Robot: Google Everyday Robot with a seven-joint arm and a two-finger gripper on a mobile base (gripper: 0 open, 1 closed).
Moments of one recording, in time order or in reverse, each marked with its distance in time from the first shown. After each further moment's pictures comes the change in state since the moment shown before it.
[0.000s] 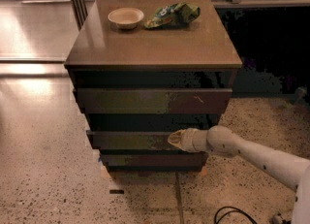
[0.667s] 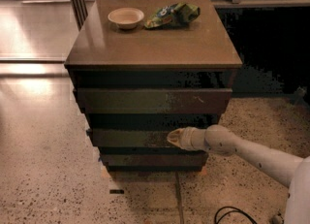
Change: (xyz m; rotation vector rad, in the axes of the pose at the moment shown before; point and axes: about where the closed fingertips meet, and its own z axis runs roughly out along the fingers) arm 0.004 -0.008 0.014 0.014 -0.002 0.000
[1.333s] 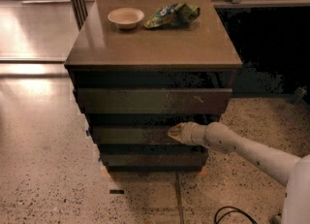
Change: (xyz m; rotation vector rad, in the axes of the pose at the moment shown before) arm 0.001 -0.035 0.004 0.089 -0.005 0.000
